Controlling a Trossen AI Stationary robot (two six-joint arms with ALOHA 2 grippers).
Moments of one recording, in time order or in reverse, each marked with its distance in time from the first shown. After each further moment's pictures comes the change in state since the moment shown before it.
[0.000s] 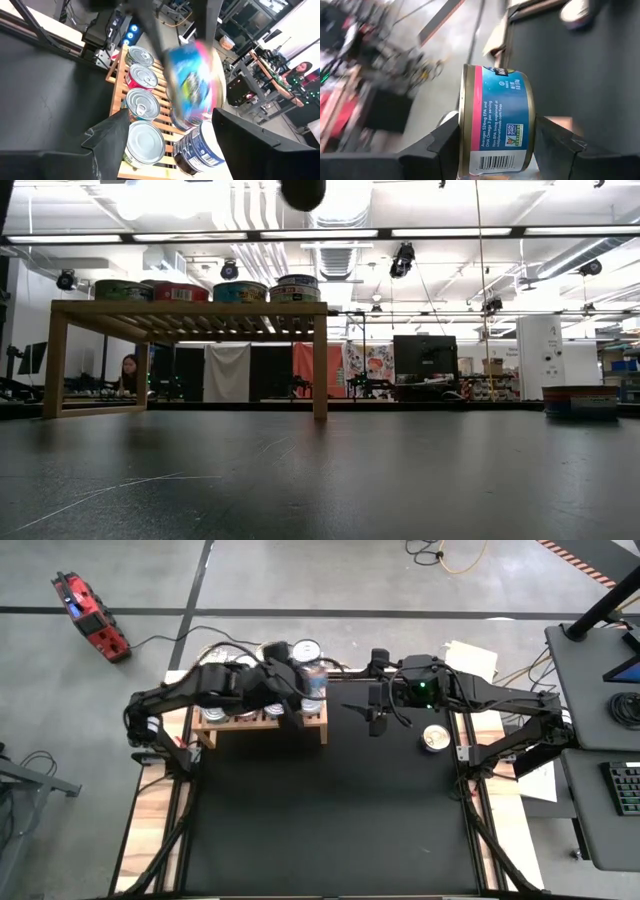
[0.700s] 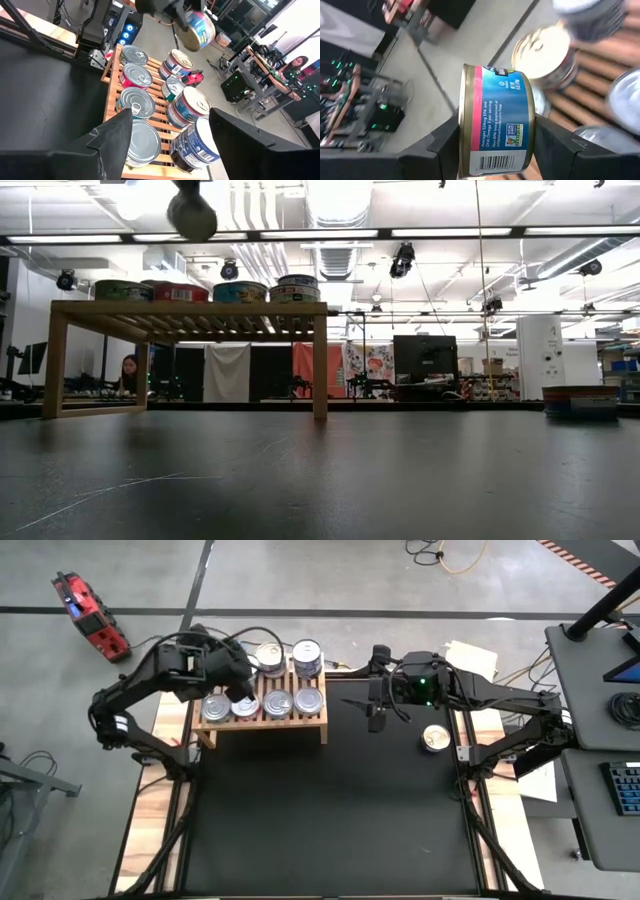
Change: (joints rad) left arm 0.207 -0.255 -0.225 -0.431 -0.307 -0.464; right arm -0.020 0.000 0.002 0.007 -0.002 0.020
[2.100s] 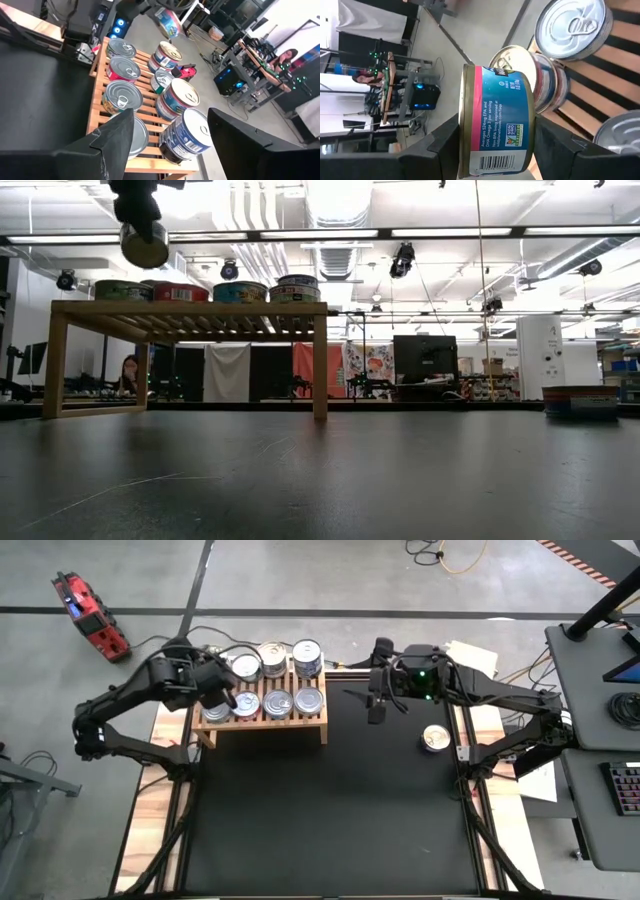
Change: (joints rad) left arm 0.115 -0.235 -0.404 0.017 -0.085 0.153; right arm -0.054 0.000 0.000 0.000 0.000 -0.003
